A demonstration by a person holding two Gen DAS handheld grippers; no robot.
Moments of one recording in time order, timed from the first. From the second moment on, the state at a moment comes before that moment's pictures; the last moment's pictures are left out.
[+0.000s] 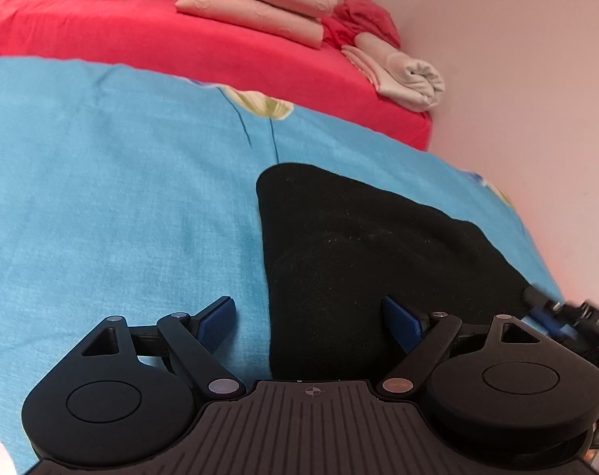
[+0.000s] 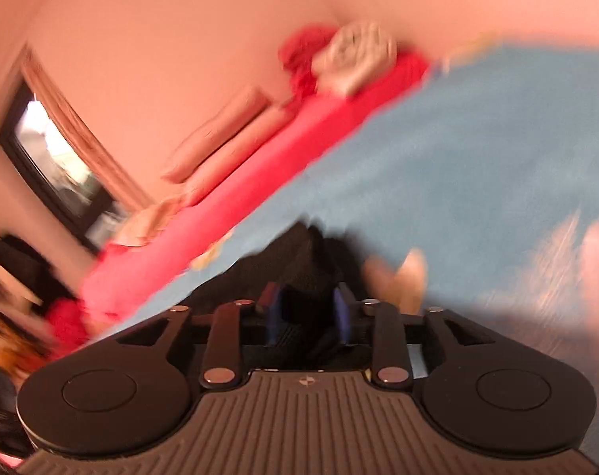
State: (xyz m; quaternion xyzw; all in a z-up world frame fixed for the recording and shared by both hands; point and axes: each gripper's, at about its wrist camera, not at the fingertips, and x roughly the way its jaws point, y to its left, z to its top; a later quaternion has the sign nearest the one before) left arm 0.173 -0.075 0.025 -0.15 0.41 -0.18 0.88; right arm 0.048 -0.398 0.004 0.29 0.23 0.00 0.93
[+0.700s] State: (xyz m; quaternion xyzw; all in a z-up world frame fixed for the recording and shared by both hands) left arm 0.164 -0.120 0.041 0.02 0.37 -0.12 0.92; right arm 0.104 -0.384 0.000 0.16 0.28 0.01 0.95
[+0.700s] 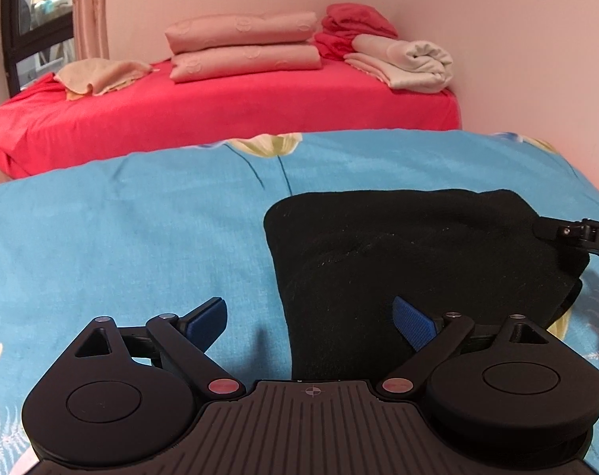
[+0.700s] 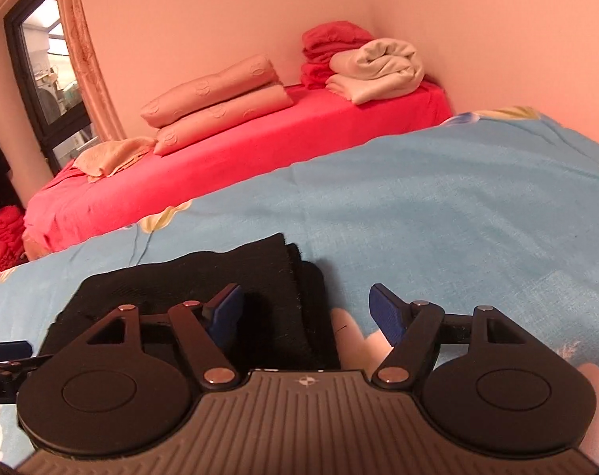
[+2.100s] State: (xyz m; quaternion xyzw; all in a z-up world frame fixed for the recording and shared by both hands) left arm 0.210 -0.087 0.007 -0.15 0.45 -0.23 0.85; right arm 0.137 -0.415 -0.014 0.28 0.40 0.14 0.86
